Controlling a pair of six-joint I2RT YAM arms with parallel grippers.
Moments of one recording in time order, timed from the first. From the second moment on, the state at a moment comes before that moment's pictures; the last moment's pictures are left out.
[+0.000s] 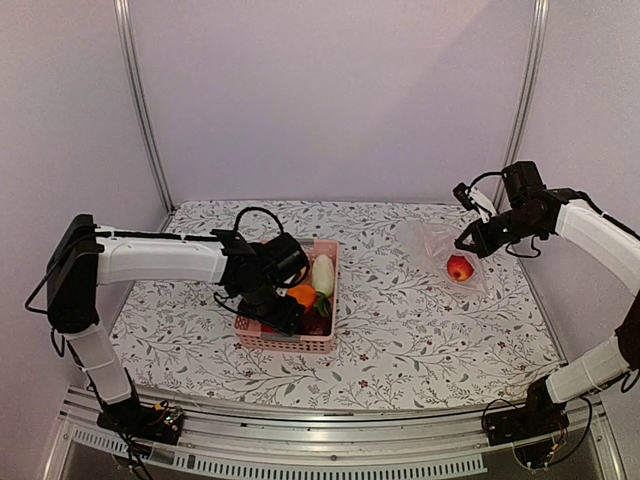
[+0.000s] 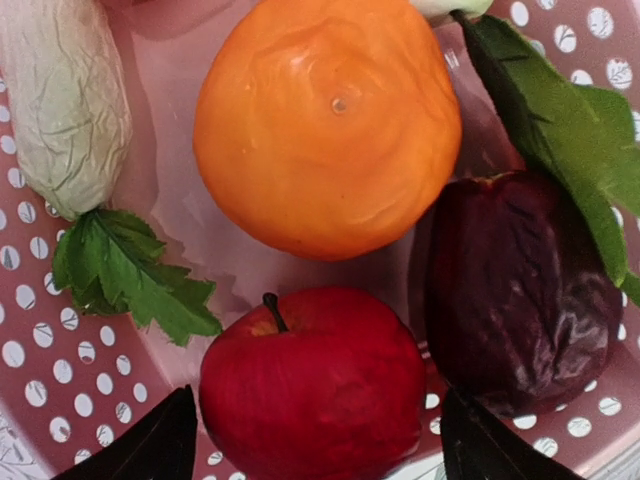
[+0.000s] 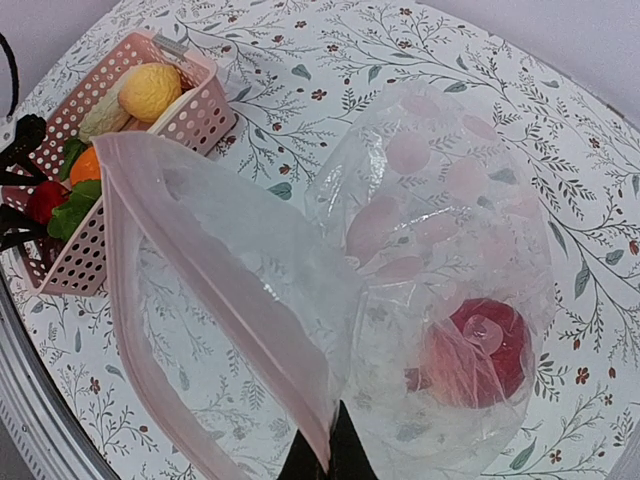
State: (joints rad) left arm -0.92 1.77 1.24 -0.78 -0.14 -0.49; right arm 0.20 1.37 1.18 -0.73 -0.41 -0.29
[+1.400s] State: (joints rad) left arm -0.92 1.77 1.50 -0.87 -0.28 -0.46; right arm 0.21 1.42 1.31 -0.83 -0.39 -0.30
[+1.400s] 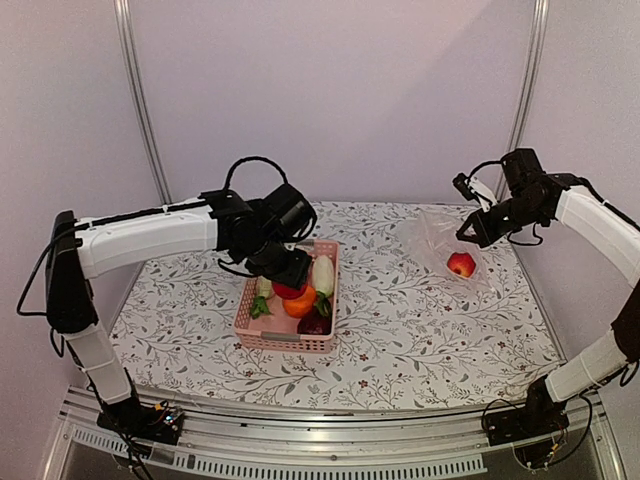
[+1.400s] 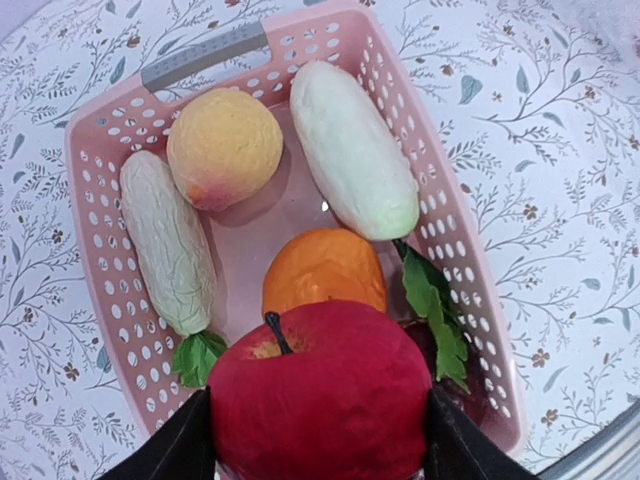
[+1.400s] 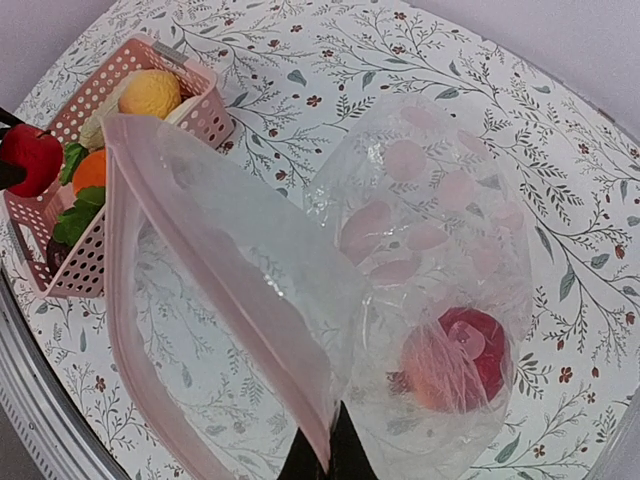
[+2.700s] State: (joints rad) left arm -1.14 1.83 1.69 0.07 -0.11 -0.19; right arm 0.29 1.56 1.57 -1.02 -0.50 -0.29
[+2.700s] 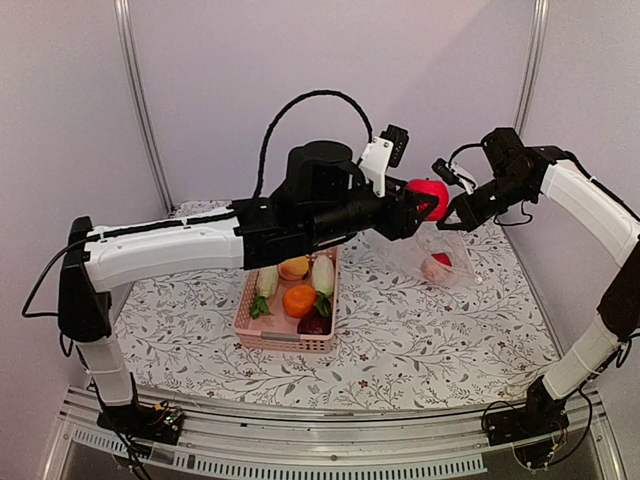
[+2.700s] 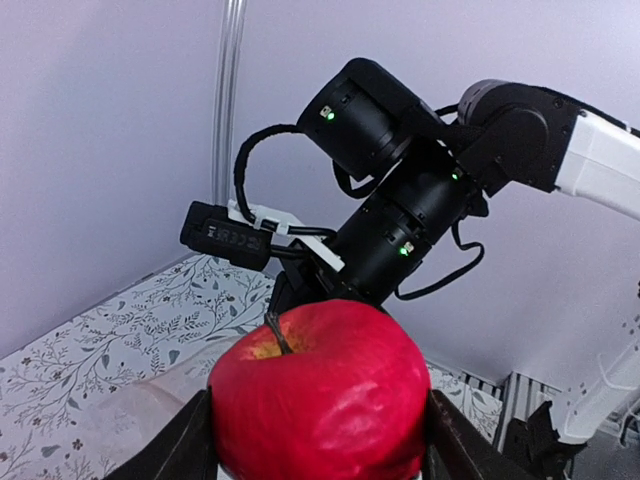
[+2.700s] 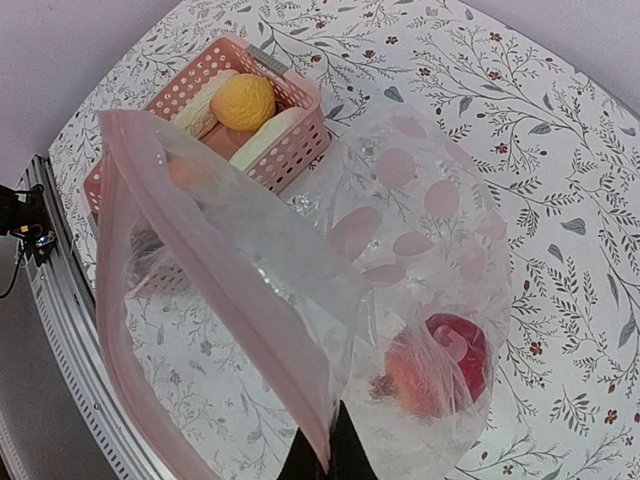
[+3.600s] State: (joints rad) left arm -1.23 2.14 1.91 0.04 -0.60 -0.01; right arm 0.29 1.54 1.57 -1.03 -0.52 -0.26
